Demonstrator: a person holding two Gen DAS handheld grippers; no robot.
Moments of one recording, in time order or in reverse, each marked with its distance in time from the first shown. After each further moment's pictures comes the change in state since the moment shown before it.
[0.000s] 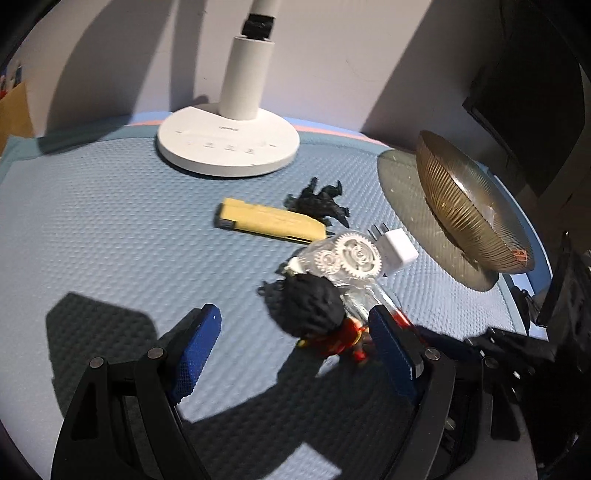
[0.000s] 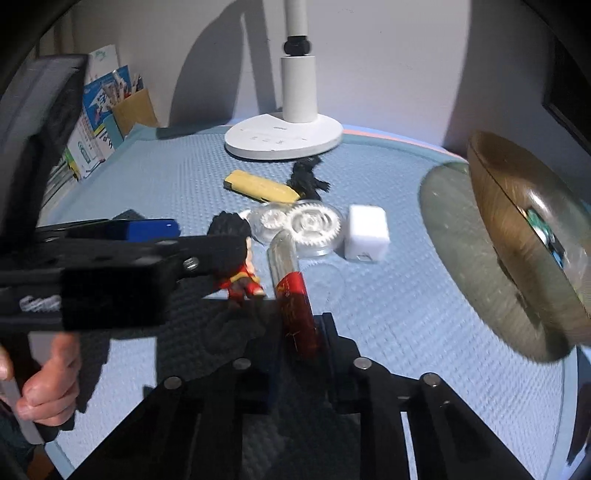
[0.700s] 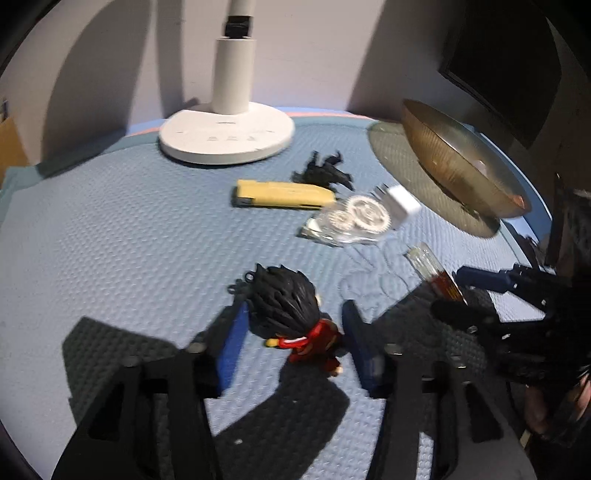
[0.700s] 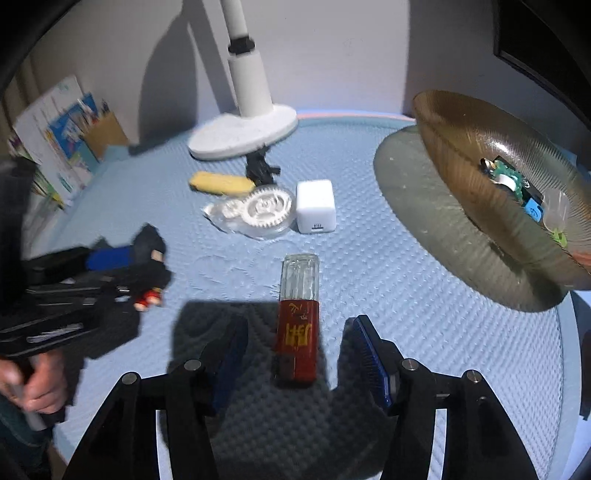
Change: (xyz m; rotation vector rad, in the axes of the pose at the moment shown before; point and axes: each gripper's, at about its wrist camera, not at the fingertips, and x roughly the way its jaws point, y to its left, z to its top) left arm -0.021 0.018 -0.017 0.148 0.025 0.019; right arm -0.004 -0.020 -0.007 0.129 0.050 -0.051
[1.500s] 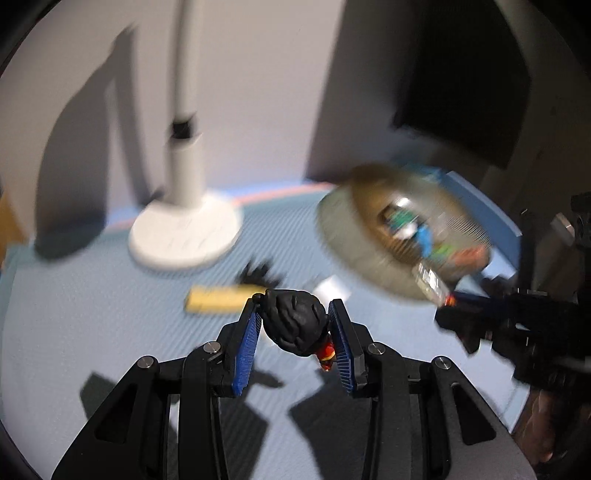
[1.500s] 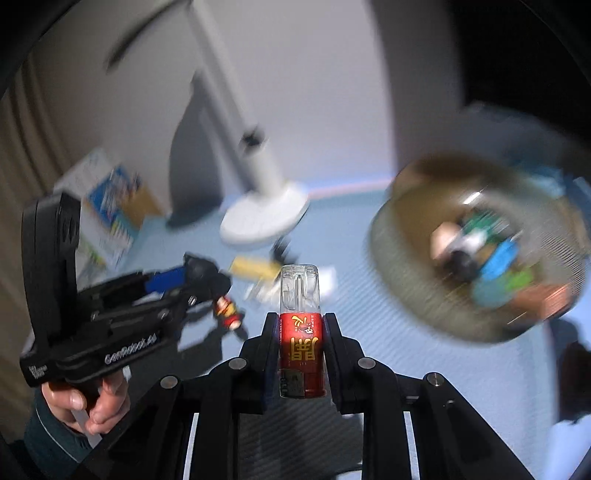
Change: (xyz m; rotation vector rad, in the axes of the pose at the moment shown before) left arm -0.048 -0.072 0.060 0.104 -0.184 -0.045; right arm -0.107 -0.042 0.028 0.127 -0.229 0.128
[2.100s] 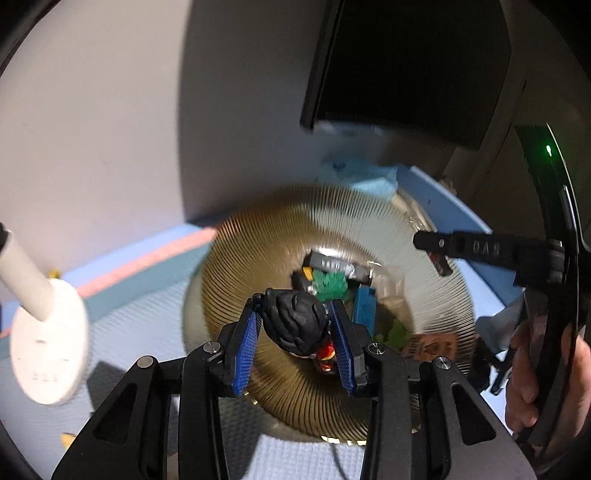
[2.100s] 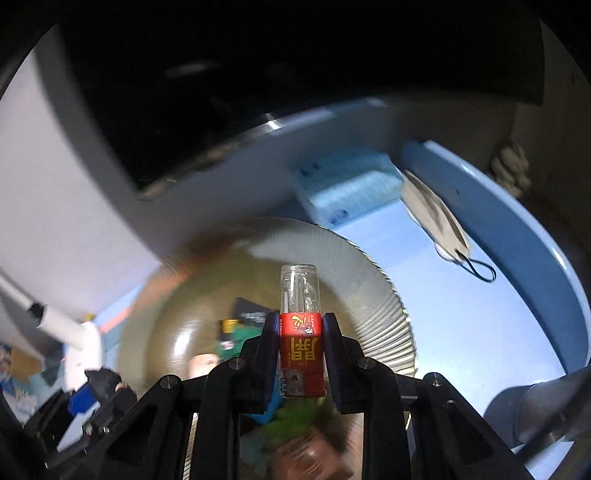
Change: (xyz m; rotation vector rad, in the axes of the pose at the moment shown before) left arm 0.152 -0.107 0.099 0.092 0.124 -0.145; right arm 0.026 -0.219 0.102 0.421 0.061 -0.436
